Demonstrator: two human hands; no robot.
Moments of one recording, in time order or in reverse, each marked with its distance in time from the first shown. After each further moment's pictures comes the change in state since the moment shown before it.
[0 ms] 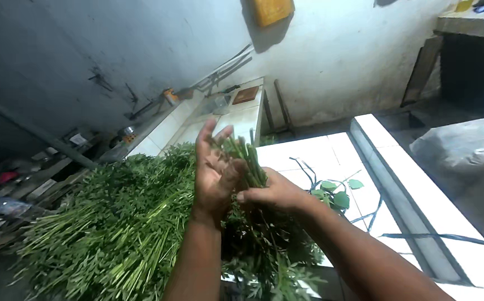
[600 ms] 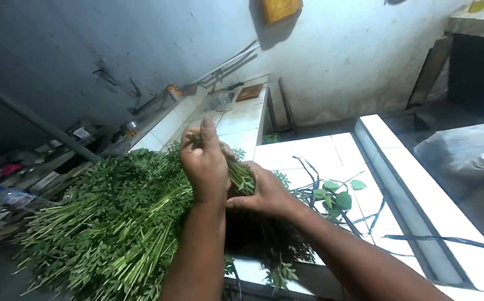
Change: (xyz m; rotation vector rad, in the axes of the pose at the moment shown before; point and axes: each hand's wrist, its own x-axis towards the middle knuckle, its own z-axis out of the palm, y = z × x) left_hand 0.021 0.008 0.016 0.065 0.517 0.009; right_hand 0.010 0.027 0.021 -0.573 0.253 -0.091
